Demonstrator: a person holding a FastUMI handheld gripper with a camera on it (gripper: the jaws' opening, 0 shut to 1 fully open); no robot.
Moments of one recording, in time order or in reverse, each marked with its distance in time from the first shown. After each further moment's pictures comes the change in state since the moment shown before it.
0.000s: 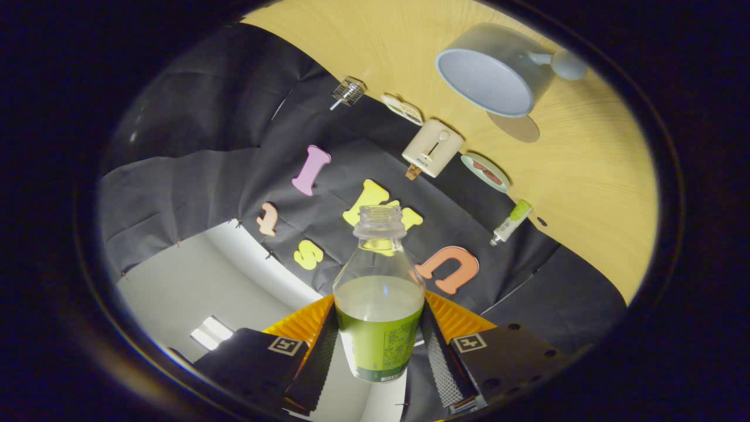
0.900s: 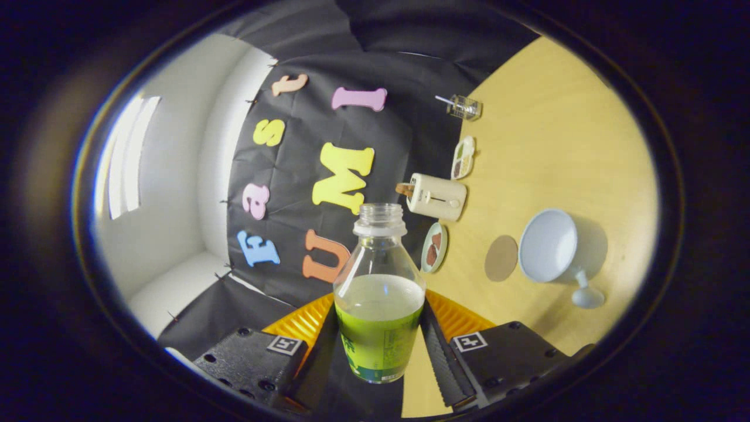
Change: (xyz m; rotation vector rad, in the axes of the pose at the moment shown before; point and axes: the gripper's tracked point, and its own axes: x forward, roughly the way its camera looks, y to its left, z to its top) arm -0.025 -0.056 0.040 -1.171 0.091 -0.535
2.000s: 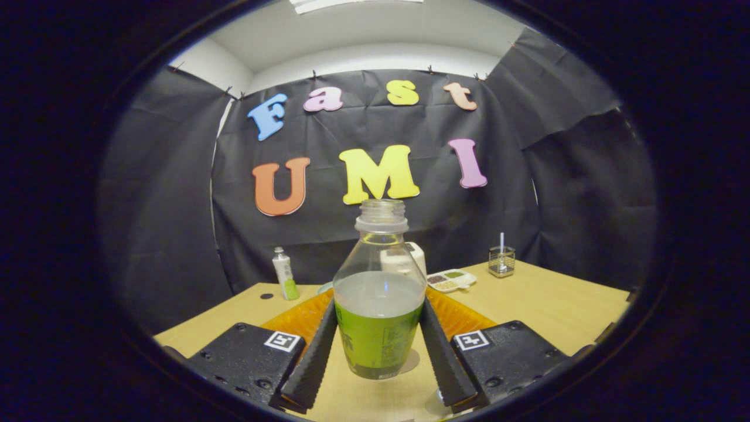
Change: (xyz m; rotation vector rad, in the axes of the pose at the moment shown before) arm 0.086 -0.012 0.034 -1.087 -0.162 -0.336
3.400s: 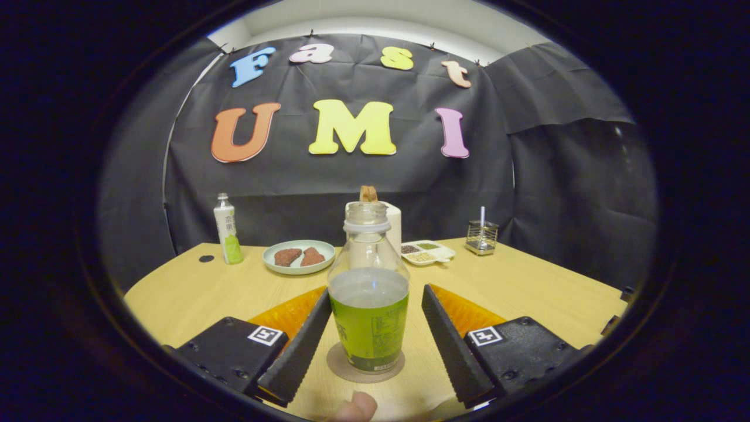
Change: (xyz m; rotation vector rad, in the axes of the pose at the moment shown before) arm 0.084 -0.024 -0.078 -0.030 0.148 -0.195
